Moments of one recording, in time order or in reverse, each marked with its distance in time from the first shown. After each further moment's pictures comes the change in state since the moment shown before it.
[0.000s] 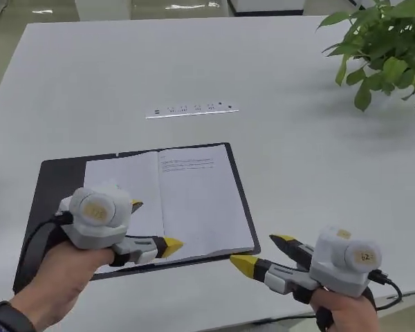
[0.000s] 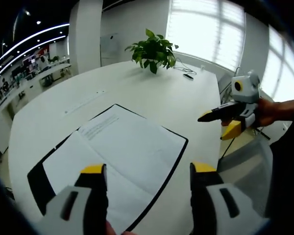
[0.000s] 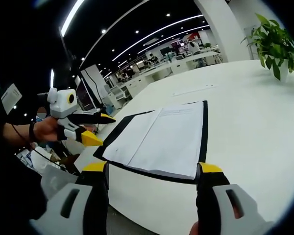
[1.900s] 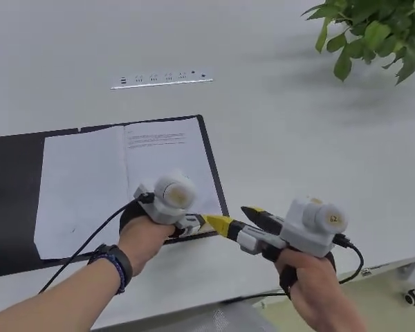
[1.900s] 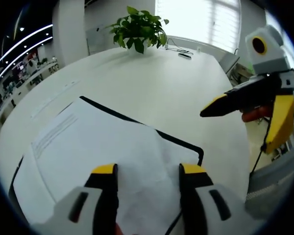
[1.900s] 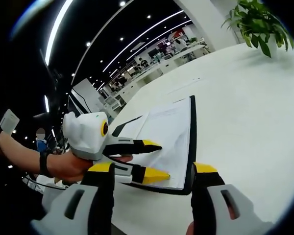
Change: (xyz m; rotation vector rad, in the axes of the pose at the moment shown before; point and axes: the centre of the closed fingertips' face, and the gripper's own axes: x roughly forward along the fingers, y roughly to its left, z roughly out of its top) left arm 0.157 -0.032 -0.018 0.079 0.090 -0.005; right arm 0.029 -0.045 0.009 0.169 -0.033 -0.005
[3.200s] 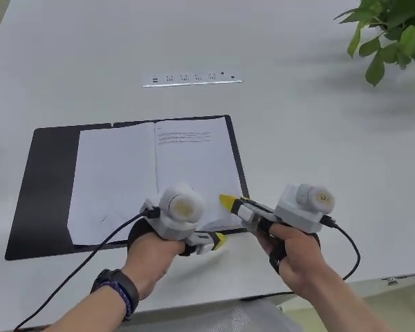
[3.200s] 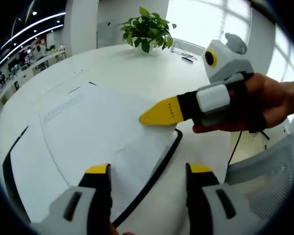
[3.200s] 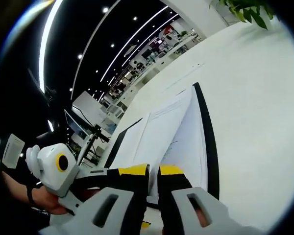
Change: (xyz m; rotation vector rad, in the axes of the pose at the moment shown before) left arm -0.053 -0.026 -0.032 -0.119 0.012 -0.003; right arm 0.053 0.007 -0.008 0.189 -0.028 0.039
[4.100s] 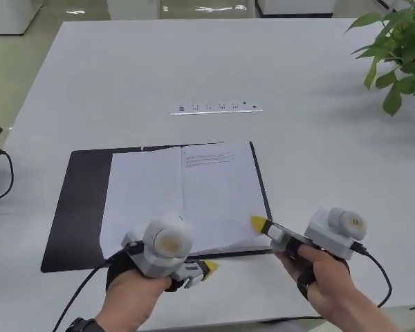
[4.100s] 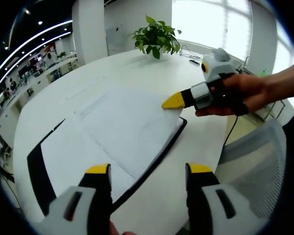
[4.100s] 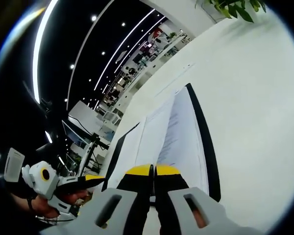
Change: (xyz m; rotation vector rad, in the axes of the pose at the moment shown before) left arm -0.096 0.028 -0.022 0.022 -0.033 0.145; right arm -0.007 0.002 0.003 0.074 -0.023 -0.026
